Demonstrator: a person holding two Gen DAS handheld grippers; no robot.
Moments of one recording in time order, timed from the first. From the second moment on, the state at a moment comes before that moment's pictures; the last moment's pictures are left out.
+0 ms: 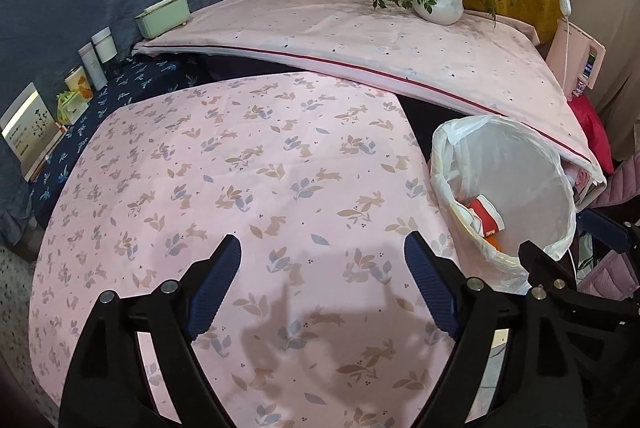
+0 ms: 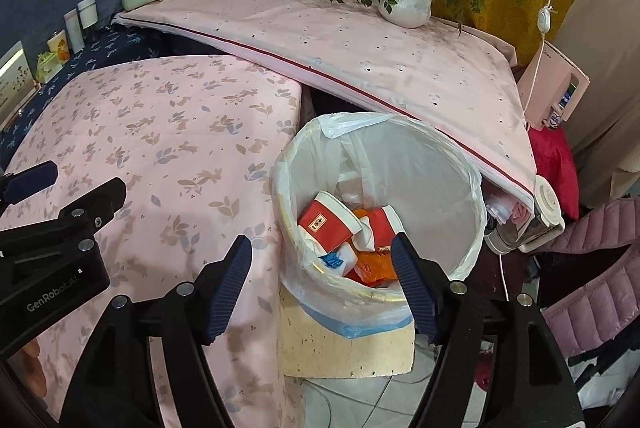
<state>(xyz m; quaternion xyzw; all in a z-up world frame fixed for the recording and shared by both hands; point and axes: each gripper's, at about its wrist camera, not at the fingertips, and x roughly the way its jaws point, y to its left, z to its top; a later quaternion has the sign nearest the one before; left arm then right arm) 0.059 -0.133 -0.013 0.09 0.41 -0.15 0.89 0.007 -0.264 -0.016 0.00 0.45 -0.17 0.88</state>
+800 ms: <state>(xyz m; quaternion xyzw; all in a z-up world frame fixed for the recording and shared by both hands) 0.045 -0.127 -0.023 0.10 0.42 -0.15 0.89 -0.013 -0.266 -0.016 0.01 0.45 -0.18 0.88</state>
